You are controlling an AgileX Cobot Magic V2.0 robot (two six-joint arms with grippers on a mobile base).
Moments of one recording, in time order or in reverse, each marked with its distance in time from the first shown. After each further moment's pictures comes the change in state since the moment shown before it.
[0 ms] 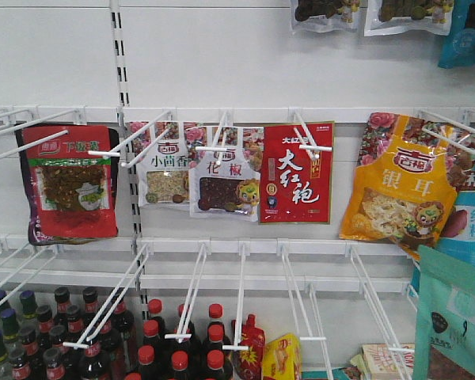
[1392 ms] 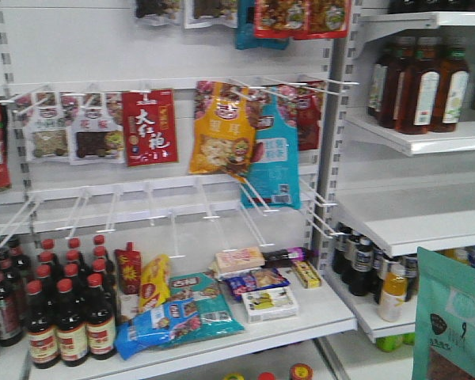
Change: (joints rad) left arm 0.000 0.000 0.000 0.000 0.001 0.000; right arm 0.000 0.000 0.000 0.000 0.004 0.000
